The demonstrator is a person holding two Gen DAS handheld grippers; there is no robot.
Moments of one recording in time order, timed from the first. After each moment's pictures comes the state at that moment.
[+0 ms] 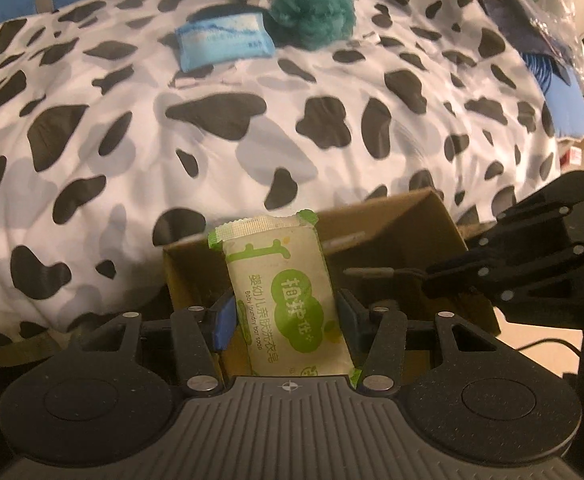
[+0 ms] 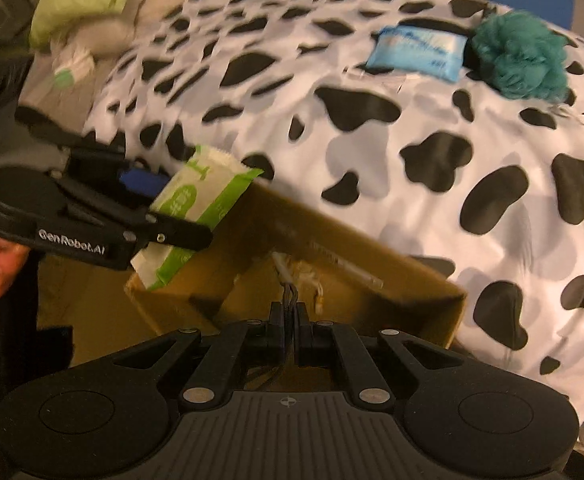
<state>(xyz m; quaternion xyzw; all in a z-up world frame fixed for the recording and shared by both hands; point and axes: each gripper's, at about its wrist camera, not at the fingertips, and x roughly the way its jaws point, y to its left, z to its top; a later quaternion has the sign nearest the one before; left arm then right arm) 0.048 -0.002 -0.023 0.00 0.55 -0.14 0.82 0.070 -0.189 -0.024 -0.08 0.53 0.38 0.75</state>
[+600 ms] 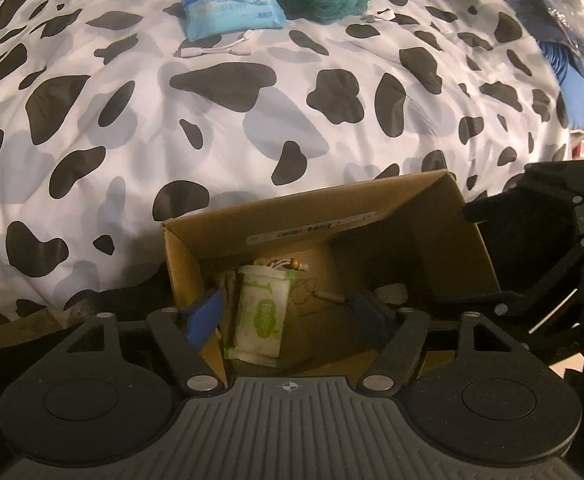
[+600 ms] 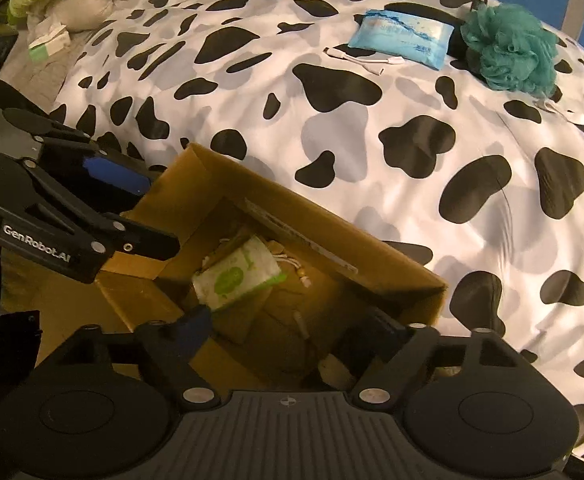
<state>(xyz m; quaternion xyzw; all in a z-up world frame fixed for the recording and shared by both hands) 0.053 -0.002 -0.034 -0.01 0.58 -0.12 0.80 0.073 -0.185 -0.031 -0.11 0.54 0.35 0.76</state>
